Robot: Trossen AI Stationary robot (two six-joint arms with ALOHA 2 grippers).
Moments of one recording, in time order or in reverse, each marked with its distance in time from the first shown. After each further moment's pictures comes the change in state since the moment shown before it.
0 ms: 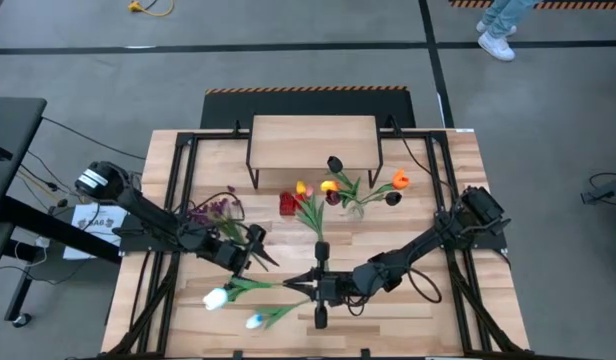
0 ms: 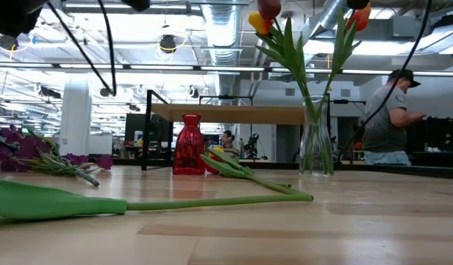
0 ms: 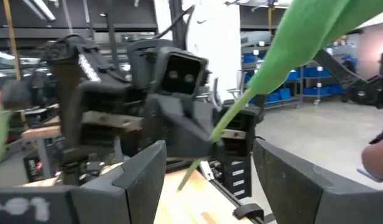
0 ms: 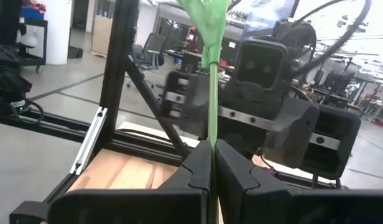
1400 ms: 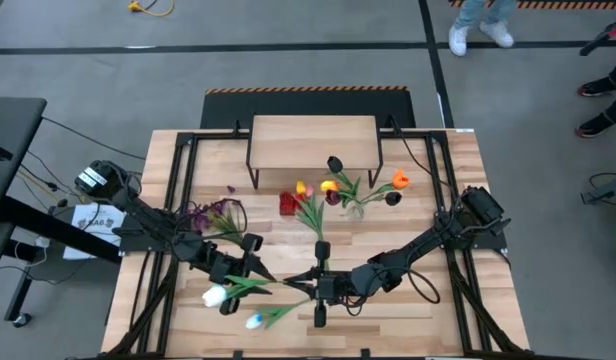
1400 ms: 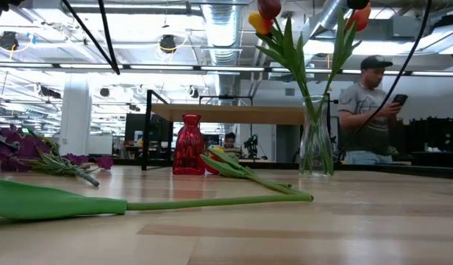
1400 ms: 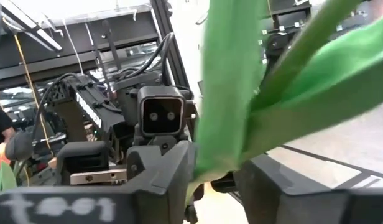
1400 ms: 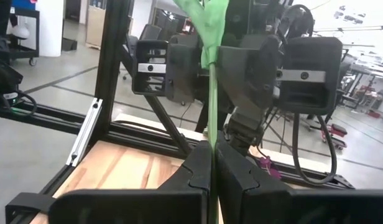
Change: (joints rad) left arm -0.111 -0.025 0.103 -0.117 -0.130 0.206; right arm 0.007 0.000 0.000 -0.037 0.028 0.019
